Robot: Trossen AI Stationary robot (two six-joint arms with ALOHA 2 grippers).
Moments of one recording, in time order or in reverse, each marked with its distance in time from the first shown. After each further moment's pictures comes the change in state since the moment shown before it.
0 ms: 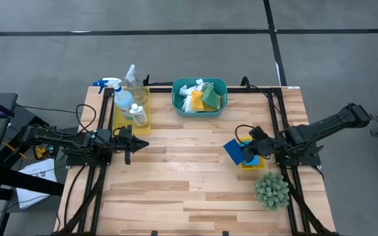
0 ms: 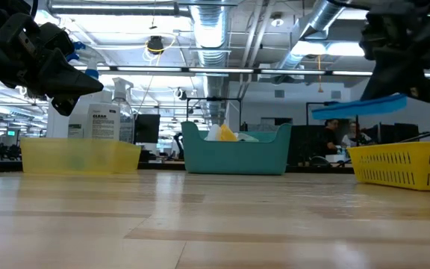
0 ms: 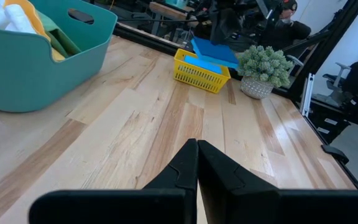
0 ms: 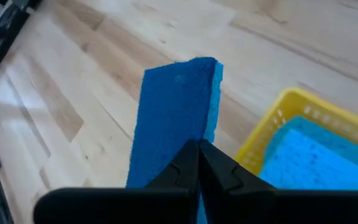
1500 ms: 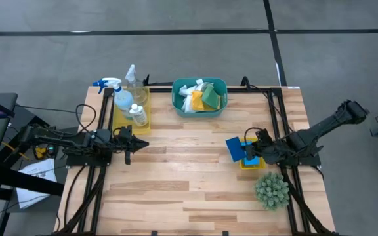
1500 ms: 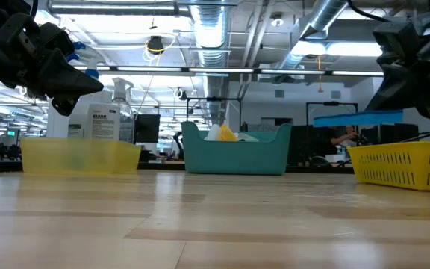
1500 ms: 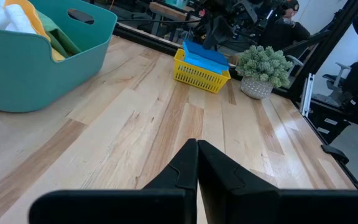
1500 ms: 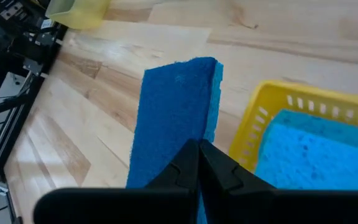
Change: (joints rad) left arm 0.000 0.000 0.000 0.000 0.000 0.000; right arm 0.131 -0.083 -0.177 0.124 0.239 0.295
